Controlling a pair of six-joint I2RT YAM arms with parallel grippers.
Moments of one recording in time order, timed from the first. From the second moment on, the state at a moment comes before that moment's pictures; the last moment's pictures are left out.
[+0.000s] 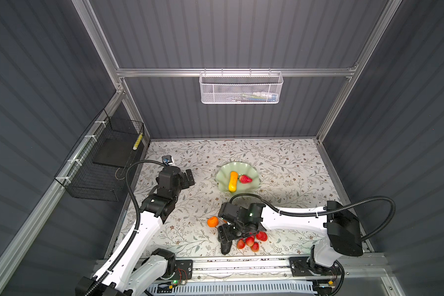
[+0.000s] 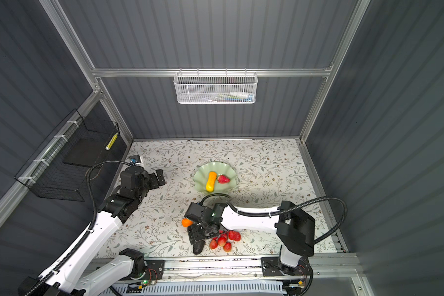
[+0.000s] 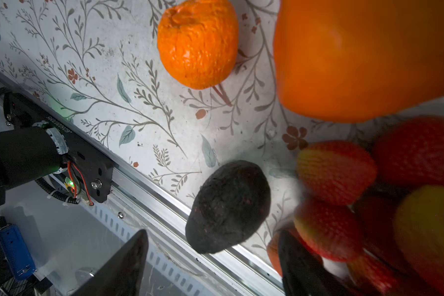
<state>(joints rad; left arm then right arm) -0.33 0.95 0.83 -0.40 -0.33 -0.34 1.23 1.70 1.15 -0.64 -0.17 0.85</state>
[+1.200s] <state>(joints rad) -0.33 0.87 0.80 -0.45 -0.31 -0.33 0.97 1.63 1.39 -0.72 -0.11 0.65</state>
